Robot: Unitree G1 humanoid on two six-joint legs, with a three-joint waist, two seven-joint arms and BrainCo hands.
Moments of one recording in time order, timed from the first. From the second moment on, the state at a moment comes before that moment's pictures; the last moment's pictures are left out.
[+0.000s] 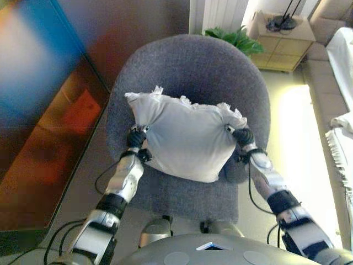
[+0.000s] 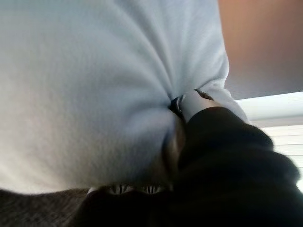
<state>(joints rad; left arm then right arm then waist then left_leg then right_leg) -0.36 0.26 -0.33 0.58 -0.68 -0.10 0.32 -0.41 -0.36 0.31 0.60 0.57 -0.07 -0.15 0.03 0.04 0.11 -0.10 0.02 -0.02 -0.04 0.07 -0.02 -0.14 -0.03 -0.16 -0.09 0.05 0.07</state>
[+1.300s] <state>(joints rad) -0.98 0.30 -0.37 0.86 -0.69 -0.27 0.44 -1.00 -0.41 0.40 0.80 0.61 -0.09 -0.29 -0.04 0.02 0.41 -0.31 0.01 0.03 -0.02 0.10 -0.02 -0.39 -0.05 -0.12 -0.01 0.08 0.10</state>
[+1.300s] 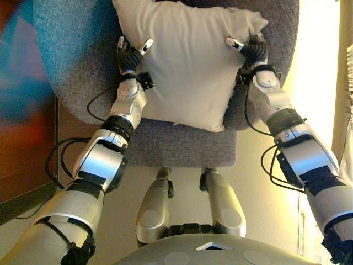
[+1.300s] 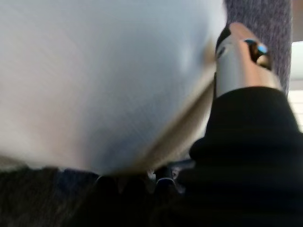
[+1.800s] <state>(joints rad) -0.53 0.30 -0.25 0.35 -0.60 -0.34 0.42 -0.54 -0.40 0.24 0.22 0.37 -0.11 -0.30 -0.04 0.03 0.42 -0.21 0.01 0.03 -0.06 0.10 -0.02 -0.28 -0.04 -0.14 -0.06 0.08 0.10</state>
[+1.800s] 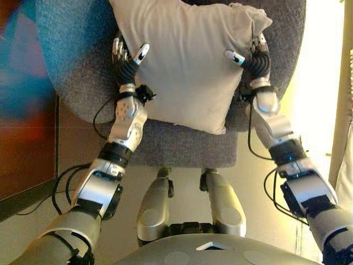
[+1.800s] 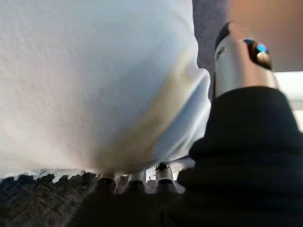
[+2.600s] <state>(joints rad) 0.00 0.32 -0.10 -0.10 -0.49 -0.40 0.29 0.01 -0.40 0.05 -0.15 0.34 -0.21 -0.04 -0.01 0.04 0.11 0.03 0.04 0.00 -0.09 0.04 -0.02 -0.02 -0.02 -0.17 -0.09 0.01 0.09</state>
